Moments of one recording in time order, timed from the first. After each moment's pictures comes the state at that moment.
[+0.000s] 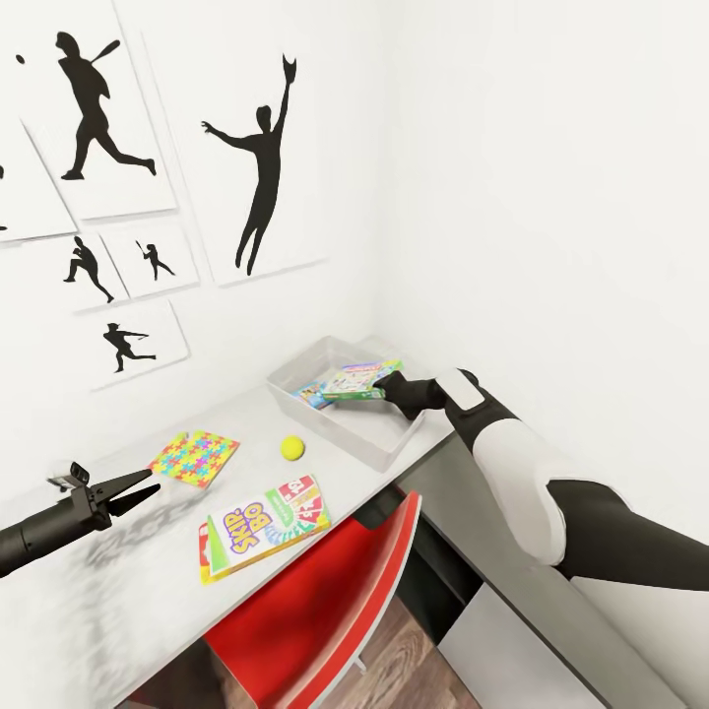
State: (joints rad) left arm -0.47 0.34 0.61 -1.13 0.11 1.02 -1.51; right arm -1.30 0.14 -0.09 -0.29 -0.91 0.61 -0.20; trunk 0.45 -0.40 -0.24
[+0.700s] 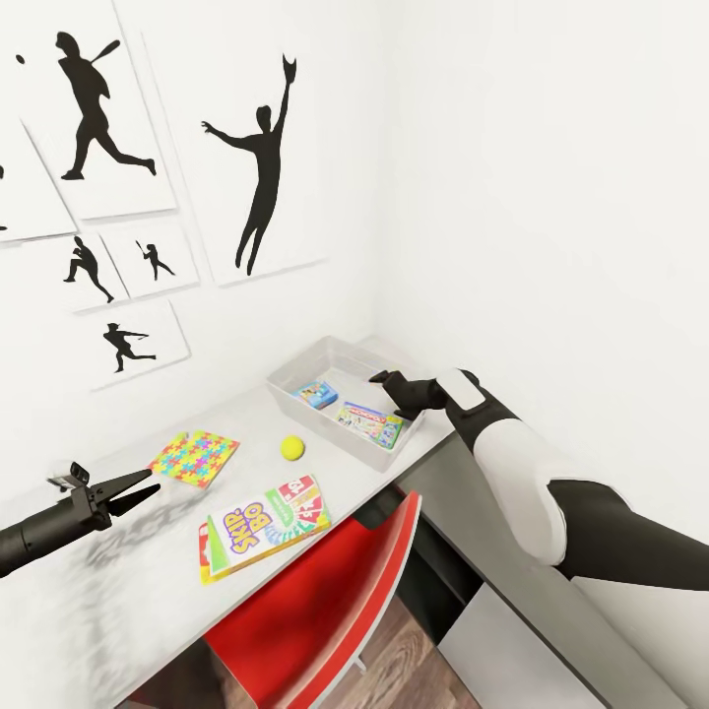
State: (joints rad) left arm -0.47 0.34 0.61 -1.13 0.11 1.02 -1.51; right arm -1.30 0.14 -0.09 -0.29 -0.91 0.61 -0.19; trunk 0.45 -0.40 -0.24
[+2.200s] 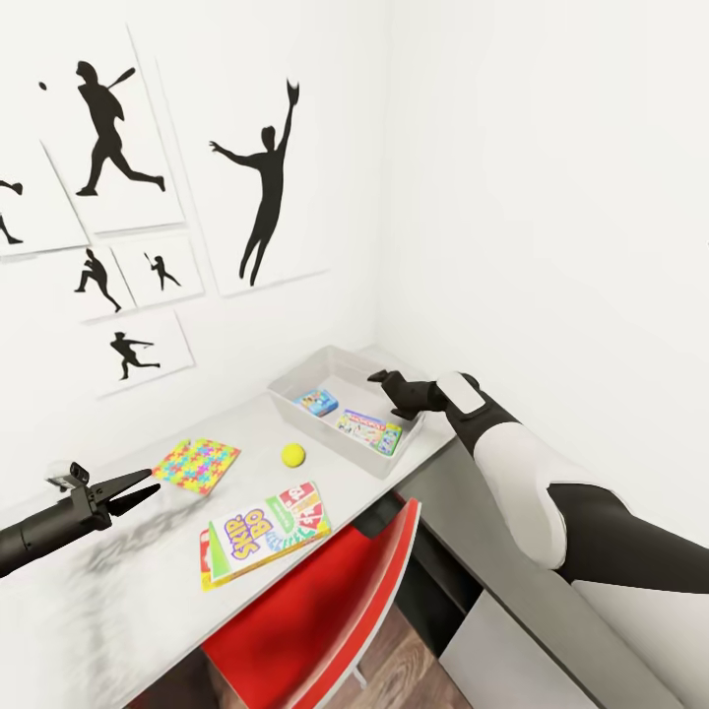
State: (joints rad) left arm -0.47 0.34 0.61 -1.13 0.12 1.02 -1.51; right arm -1.29 0.14 -0.09 -0.29 -0.90 0.61 -0.13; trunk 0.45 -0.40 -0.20
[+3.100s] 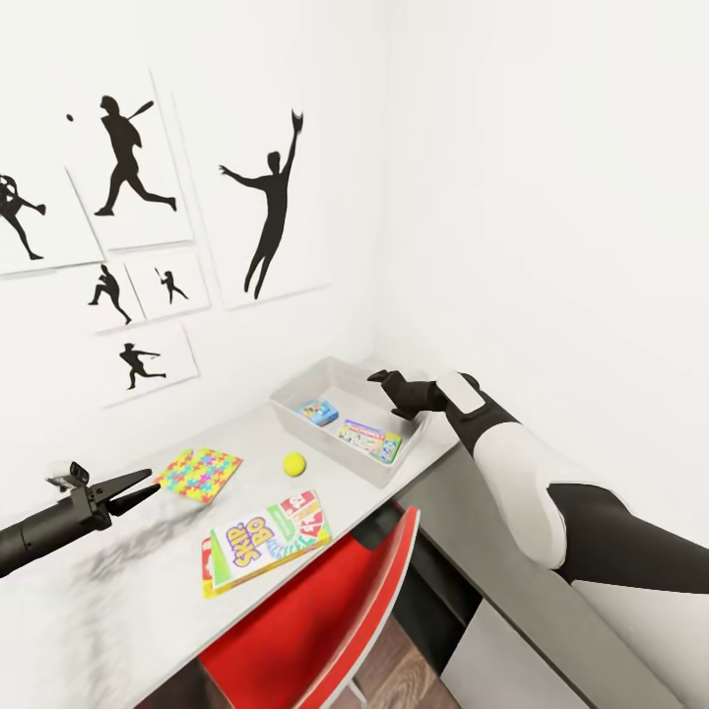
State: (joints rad) left arm -0.47 0.34 0.61 -1.13 0.12 1.02 -1.51; right arm -1.29 0.14 -0.09 -0.29 -0.90 0.60 -0.13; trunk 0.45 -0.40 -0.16
